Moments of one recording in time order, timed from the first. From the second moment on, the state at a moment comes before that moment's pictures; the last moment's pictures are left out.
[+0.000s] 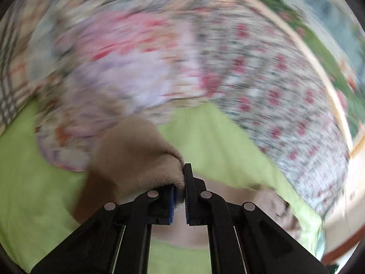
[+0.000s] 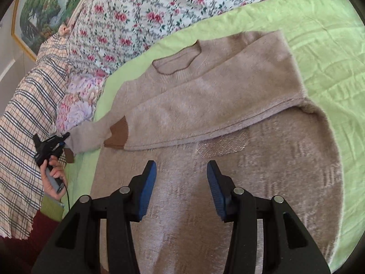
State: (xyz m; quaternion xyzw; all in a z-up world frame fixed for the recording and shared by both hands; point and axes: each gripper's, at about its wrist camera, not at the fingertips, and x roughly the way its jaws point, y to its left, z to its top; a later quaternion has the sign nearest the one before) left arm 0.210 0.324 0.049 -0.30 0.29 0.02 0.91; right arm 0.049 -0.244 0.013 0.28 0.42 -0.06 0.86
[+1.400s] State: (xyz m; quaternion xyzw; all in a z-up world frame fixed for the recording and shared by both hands) left arm 0.207 0.122 -0.023 -0.07 0.47 -0.08 0.87; right arm 0.172 -0.183 -0.010 -0.06 0.46 -0.04 0.88
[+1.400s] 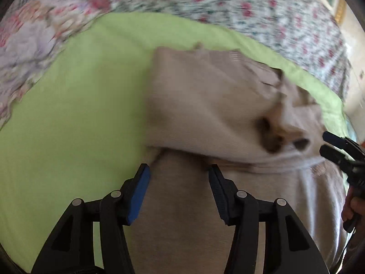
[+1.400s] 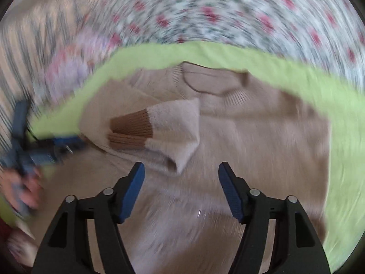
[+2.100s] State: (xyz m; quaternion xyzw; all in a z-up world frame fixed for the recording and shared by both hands) left arm 0.231 0.114 -0.031 -0.08 0.46 0.01 0.88; right arm 0.098 -0.317 -0.022 0.27 0.39 -0.17 0.86
